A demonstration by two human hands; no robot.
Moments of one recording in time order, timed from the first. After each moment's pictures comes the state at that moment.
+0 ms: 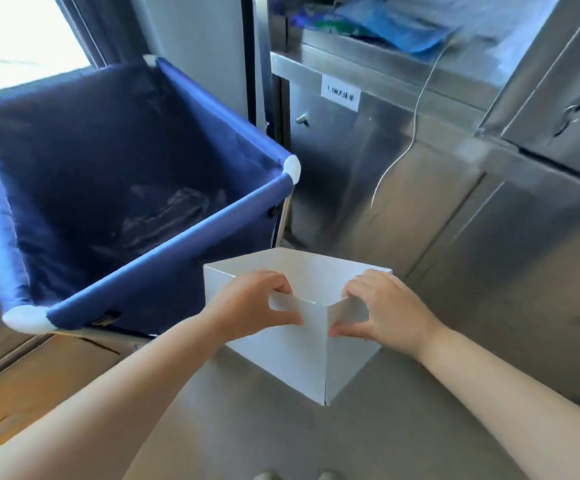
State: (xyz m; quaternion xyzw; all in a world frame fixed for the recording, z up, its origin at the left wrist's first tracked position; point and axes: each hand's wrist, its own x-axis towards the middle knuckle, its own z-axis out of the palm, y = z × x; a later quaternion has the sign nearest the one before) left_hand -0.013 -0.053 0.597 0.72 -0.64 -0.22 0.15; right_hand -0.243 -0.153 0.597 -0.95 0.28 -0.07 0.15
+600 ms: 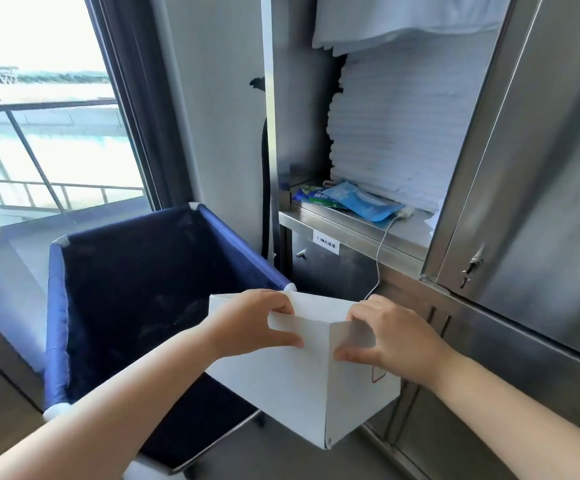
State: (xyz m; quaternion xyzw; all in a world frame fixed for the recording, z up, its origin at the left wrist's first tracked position) left_hand -0.036 -0.066 0.809 0.70 -0.69 -0.10 0.17; right_hand -0.274 -0.172 0.801 -0.95 0.26 -0.13 0.11
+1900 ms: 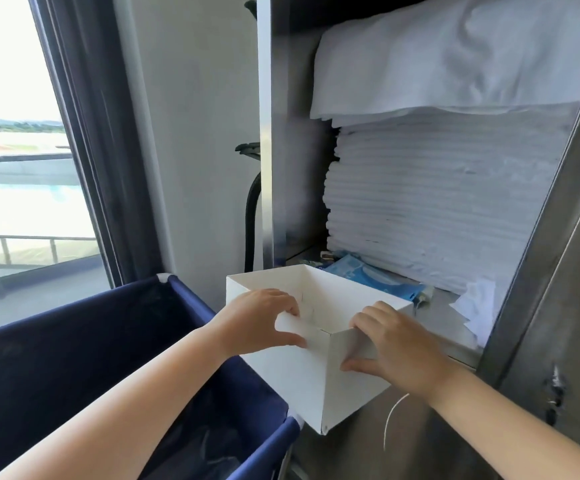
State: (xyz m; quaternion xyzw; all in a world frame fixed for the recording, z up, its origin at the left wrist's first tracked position) left_hand 0.120 -0.267 0.870 0.63 -0.76 0.03 0.16; right_hand -0.129 -0.329 0.853 -0.94 0.28 -0.18 -0.09
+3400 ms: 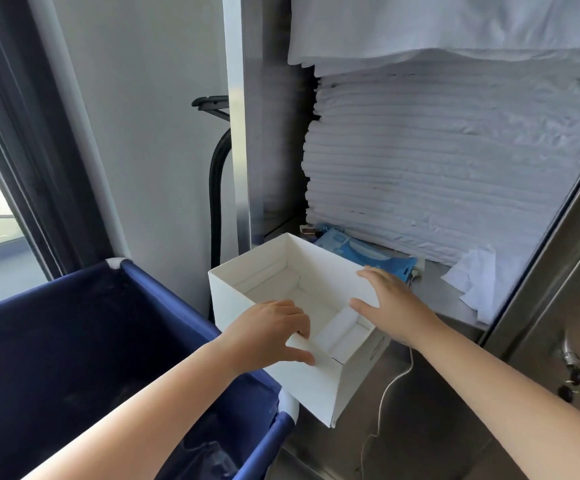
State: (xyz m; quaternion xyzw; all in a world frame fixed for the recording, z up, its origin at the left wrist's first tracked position) left_hand 0.143 -0.340 0.803 0.51 -0.85 -0.01 0.13; right_hand -0.095 -0.429 0.810 -0.85 0.49 -0.18 0.10
